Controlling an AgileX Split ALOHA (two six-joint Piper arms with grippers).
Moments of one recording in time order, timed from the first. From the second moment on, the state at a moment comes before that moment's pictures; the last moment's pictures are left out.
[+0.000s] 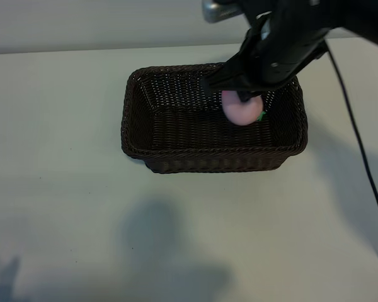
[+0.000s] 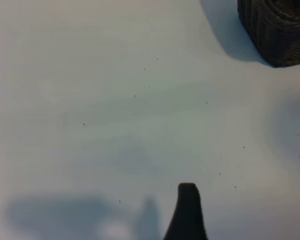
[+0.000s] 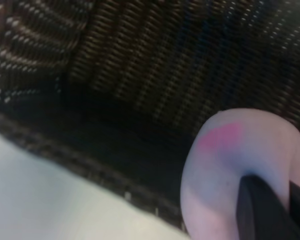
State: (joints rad) left arm -0.10 -0.01 -0.50 -0.07 1.09 0.08; right arm 0.53 1.81 -1.54 0.03 0.97 0.17
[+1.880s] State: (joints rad) left arm -0.10 -0.01 -0.50 -0.07 1.09 0.08; right arm 0.05 2.01 -2.14 -0.01 1.22 -0.01
